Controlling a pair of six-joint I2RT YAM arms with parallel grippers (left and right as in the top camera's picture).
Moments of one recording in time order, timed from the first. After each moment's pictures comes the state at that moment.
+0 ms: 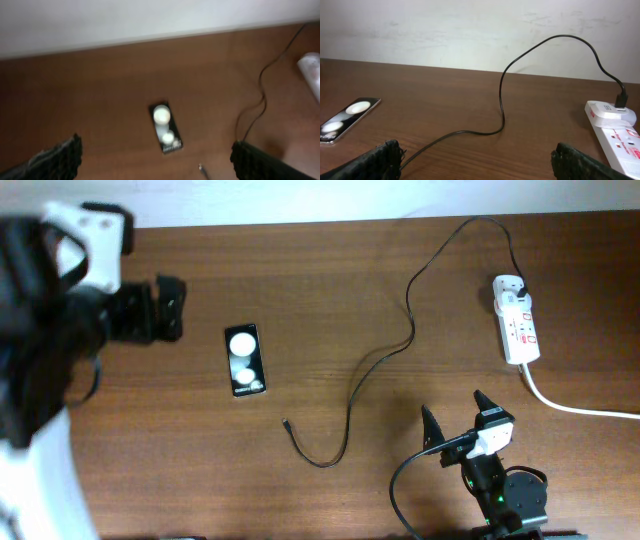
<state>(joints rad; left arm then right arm) -0.01 1.57 2.37 -1.57 0.13 0.10 0.13 0.01 0.01 -0.06 -0.12 0.03</state>
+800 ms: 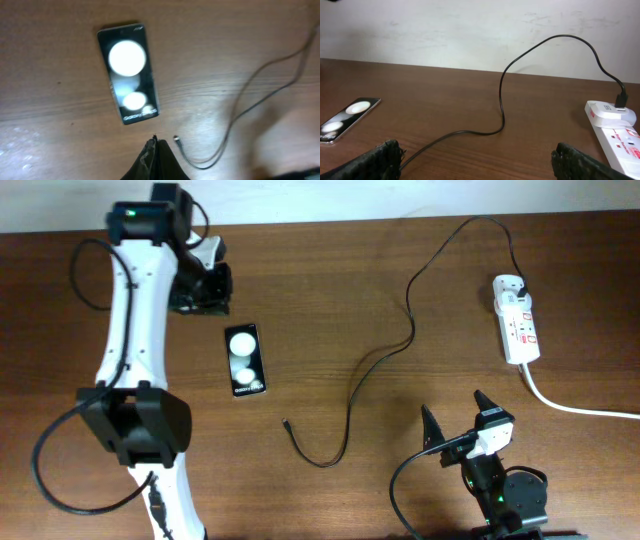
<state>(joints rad) -0.06 2.18 2.33 -1.62 0.23 -0.07 0.13 0.01 0.01 -0.06 -0.12 0.03</state>
